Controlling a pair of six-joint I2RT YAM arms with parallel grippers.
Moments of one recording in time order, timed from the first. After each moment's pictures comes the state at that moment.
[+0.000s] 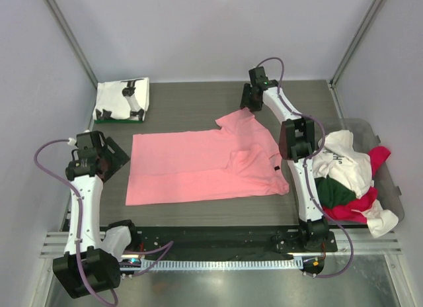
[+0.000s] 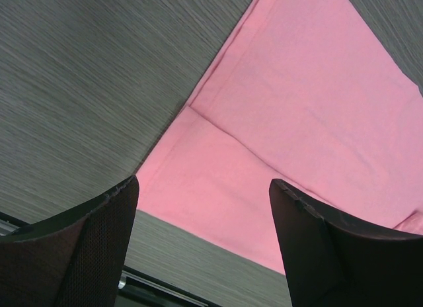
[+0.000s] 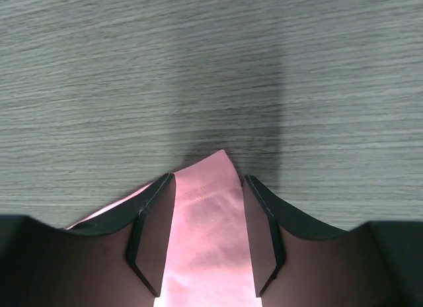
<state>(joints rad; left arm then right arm) 0.24 0.95 0.89 -0.86 -0.03 -0.52 0.25 2.58 2.37 -0.73 0.01 0.40</state>
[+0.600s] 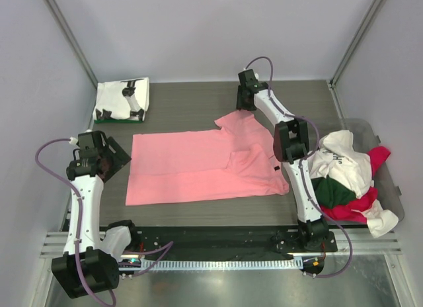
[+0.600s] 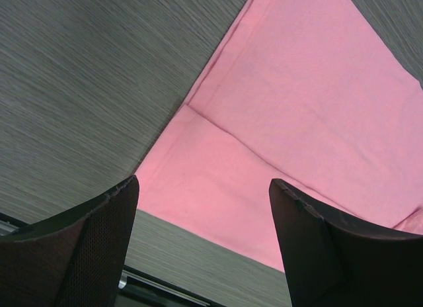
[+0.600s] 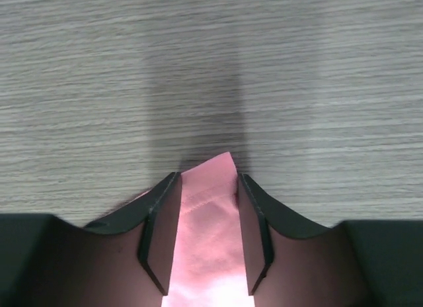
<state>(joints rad) 0.22 0.95 0.89 -0.86 -0.04 -0.52 0.32 2.59 2.36 -0.71 0.17 0.34</state>
